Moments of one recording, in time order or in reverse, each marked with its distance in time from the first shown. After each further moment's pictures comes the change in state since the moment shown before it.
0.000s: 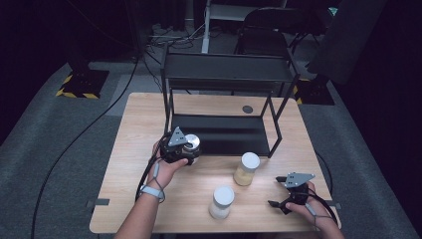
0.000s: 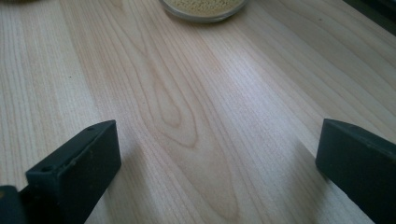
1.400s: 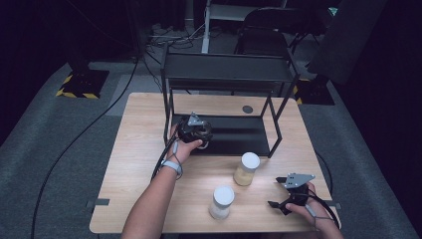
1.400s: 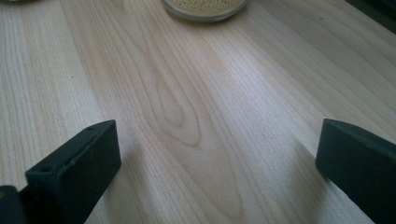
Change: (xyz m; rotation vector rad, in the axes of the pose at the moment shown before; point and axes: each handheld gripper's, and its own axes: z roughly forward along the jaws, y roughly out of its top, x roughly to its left) left arm 0.038 0.027 0.082 0.065 -0.001 -0.018; right arm 0.003 0.000 0.000 0.000 -0.006 0.003
